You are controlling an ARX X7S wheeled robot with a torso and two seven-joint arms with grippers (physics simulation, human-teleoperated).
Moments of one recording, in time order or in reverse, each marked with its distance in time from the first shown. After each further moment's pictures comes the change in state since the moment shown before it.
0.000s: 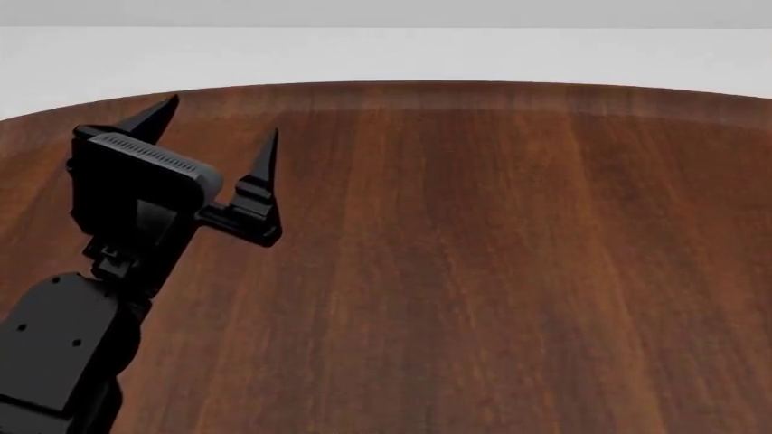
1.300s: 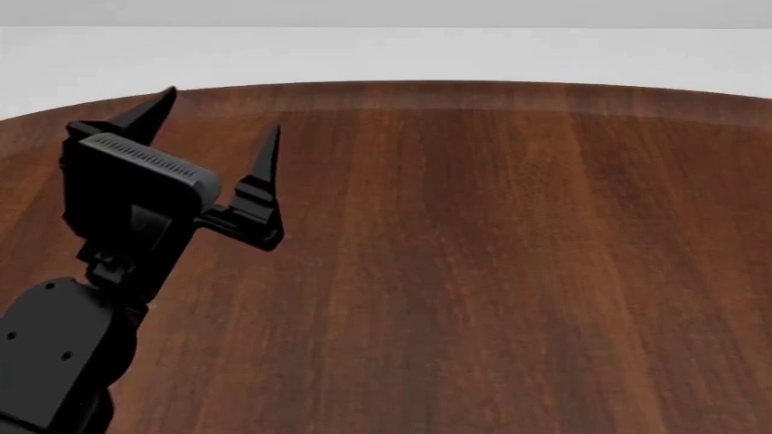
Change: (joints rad) left arm 0.050 -0.043 0.040 0.190 -0.024 -0.082 -0.053; right arm -0.032 -0.085 0.001 0.175 0.110 -0.094 -0.119
